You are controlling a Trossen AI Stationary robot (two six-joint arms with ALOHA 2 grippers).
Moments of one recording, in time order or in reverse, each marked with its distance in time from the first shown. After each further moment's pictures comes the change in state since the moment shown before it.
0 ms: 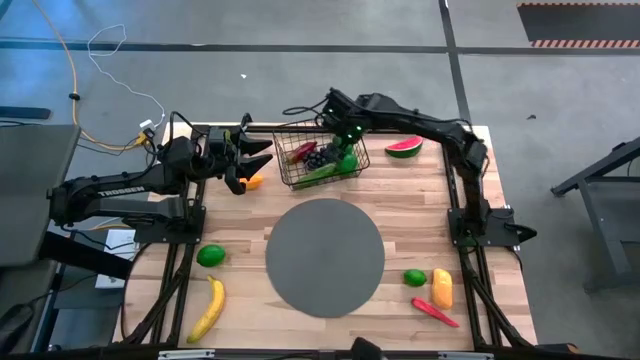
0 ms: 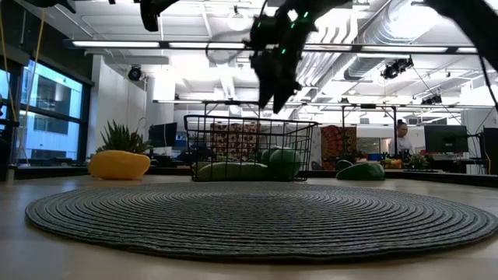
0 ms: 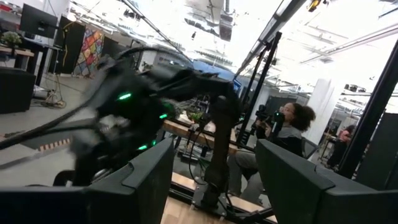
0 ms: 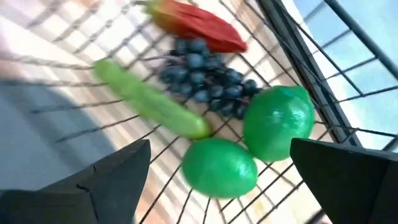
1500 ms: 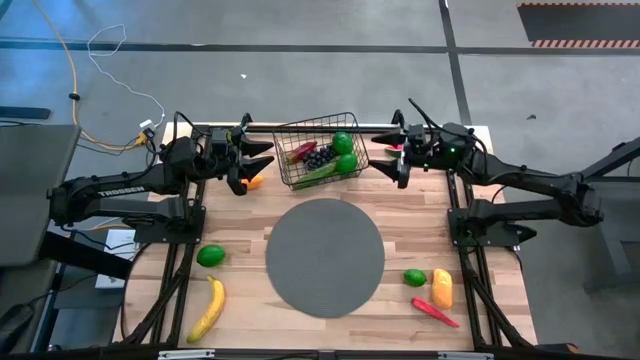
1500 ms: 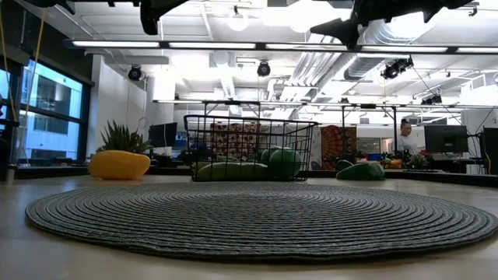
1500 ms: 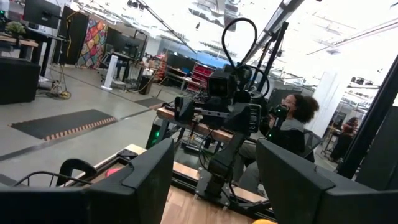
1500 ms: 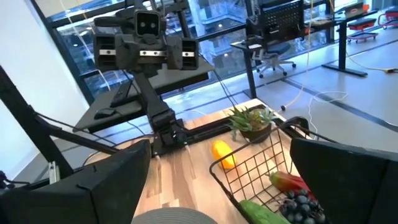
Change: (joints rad) left arm 0.000 0.000 0.000 -0.042 -0.004 0.001; right arm 0.075 -1.056 -1.159 1.193 -0.234 0.231
